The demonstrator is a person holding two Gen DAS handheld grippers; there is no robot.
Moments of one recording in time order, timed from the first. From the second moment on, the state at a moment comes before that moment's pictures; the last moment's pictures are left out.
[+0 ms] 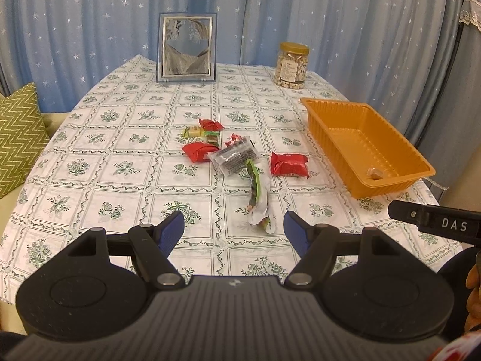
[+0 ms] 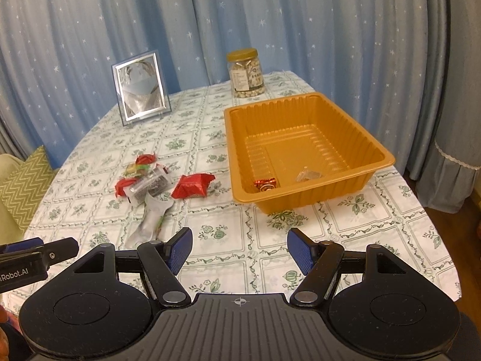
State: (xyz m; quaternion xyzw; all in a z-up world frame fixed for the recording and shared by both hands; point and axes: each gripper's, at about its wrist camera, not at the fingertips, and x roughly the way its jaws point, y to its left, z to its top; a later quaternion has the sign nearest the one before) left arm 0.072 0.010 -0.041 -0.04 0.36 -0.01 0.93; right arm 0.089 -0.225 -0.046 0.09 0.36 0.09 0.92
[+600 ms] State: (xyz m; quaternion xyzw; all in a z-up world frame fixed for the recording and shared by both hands) left arm 0.154 0.001 -0.097 -0.03 0.39 -0.04 0.92; right arm 0.131 -0.210 -0.090 0.08 0.38 0.09 0.92
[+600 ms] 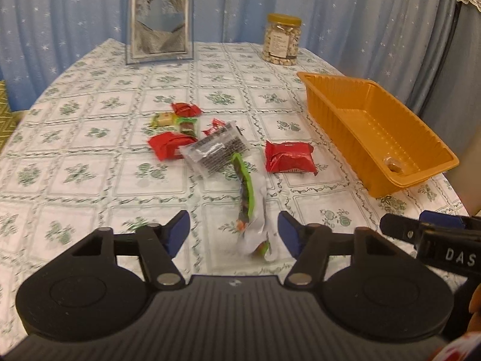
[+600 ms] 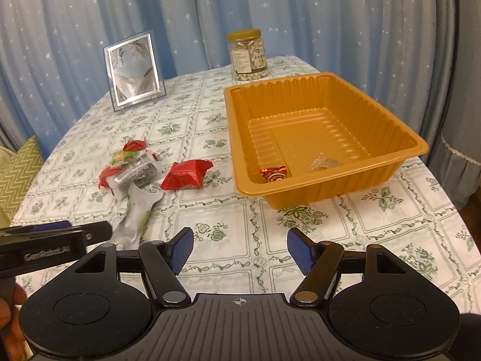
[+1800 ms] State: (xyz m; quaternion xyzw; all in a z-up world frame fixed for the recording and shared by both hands) left arm 0.176 0.071 -0.107 0.00 0.36 -0.01 0.93; right arm 0.198 -0.113 -0.119 -0.01 0.33 0.13 0.93
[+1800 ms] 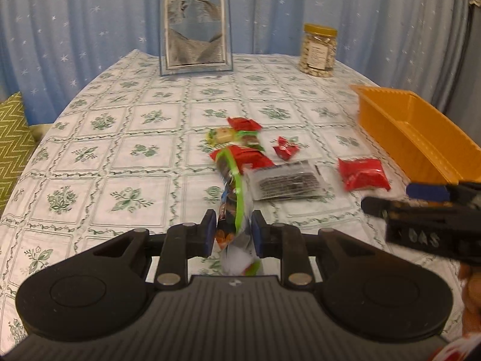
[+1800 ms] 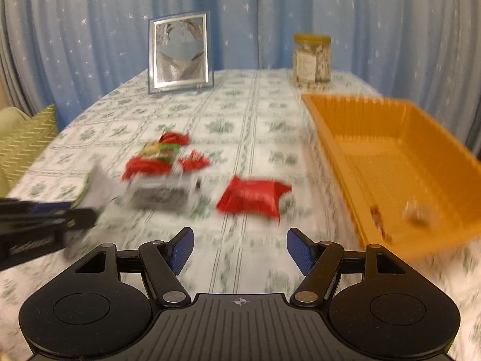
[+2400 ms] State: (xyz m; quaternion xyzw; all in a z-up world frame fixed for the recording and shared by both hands) left arm 0.181 0.081 -0.127 -0.02 0.38 -0.02 0.93; right arm 0.248 -0.085 -0.146 -0.04 0.34 0.07 0.94
